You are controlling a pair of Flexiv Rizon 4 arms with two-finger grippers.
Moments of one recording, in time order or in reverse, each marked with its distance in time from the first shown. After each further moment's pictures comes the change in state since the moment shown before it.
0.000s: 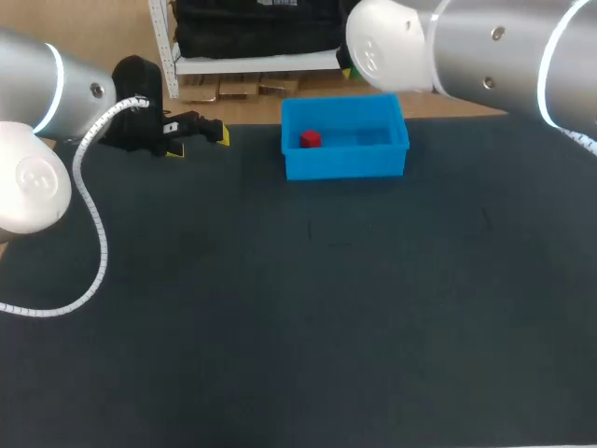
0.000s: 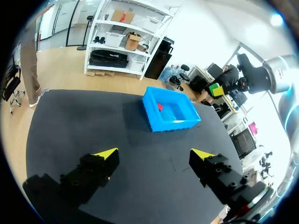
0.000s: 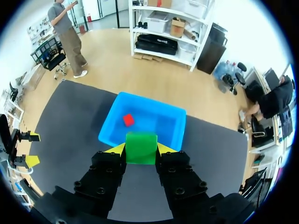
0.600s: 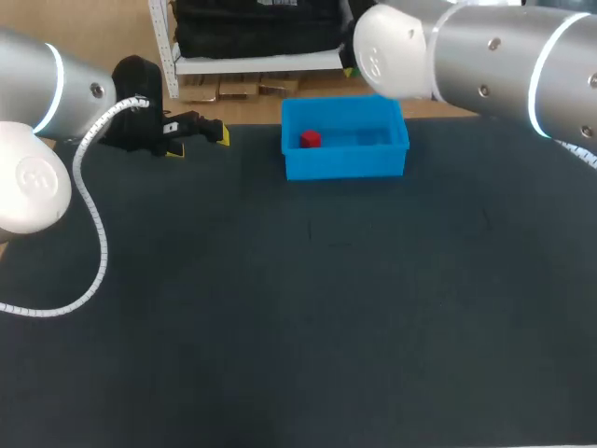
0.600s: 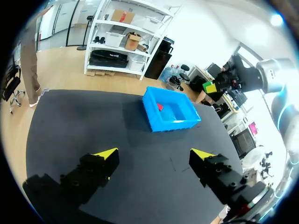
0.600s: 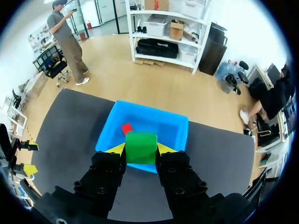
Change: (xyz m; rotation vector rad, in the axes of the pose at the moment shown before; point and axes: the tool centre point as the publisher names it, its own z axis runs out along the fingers) left arm 0.000 0.000 0.000 0.000 0.000 0.000; right arm -0.012 -0.011 0.024 -0.052 -0.050 0.039
